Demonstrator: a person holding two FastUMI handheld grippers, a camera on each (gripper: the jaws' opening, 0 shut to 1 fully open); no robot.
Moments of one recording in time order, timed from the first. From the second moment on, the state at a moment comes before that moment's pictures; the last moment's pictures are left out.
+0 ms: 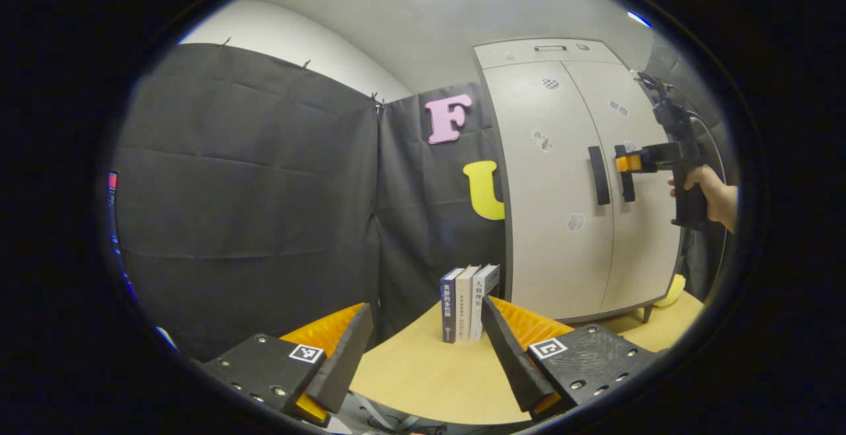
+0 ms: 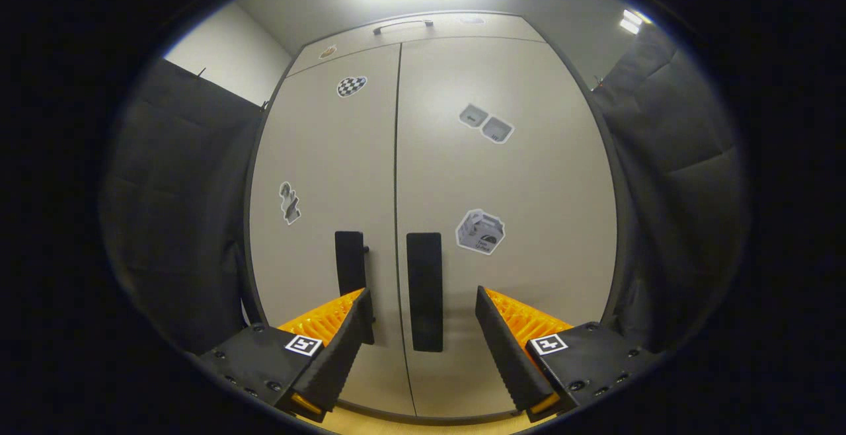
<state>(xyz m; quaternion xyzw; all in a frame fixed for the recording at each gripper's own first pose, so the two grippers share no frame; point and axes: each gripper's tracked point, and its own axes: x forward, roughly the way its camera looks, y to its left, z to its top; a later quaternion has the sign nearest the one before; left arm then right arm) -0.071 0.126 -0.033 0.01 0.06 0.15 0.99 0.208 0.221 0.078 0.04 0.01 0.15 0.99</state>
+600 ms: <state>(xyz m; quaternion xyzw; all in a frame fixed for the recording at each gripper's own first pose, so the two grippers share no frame) -0.081 0.134 -0.030 0.01 0.05 0.15 0.99 0.246 0.229 0.058 0.05 0.06 0.12 0.99</state>
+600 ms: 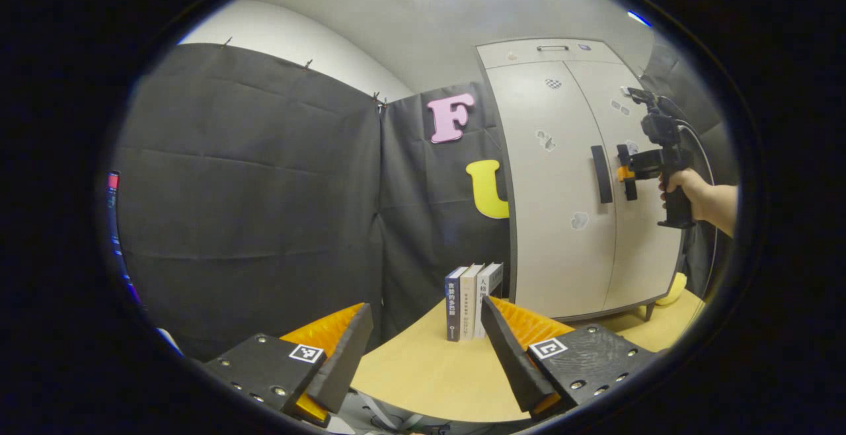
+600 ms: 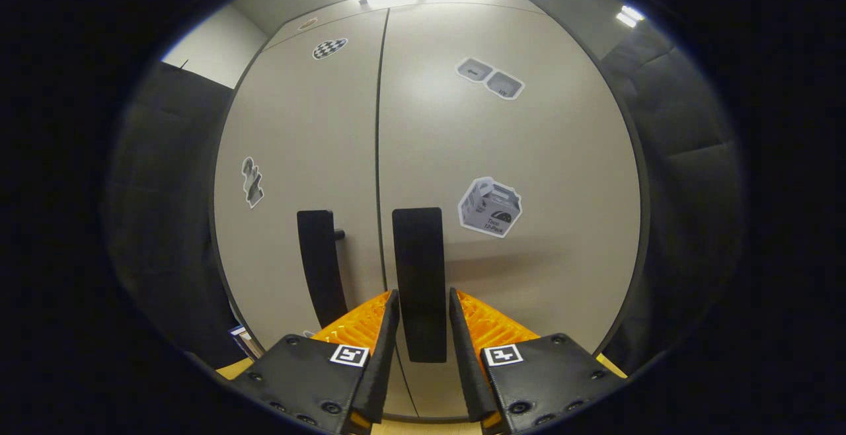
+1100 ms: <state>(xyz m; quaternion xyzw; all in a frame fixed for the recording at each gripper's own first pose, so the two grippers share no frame) -0.082 0.134 -0.028 0.01 0.05 0.14 0.99 0.253 0.230 0.050 0.06 0.09 0.10 0.99</state>
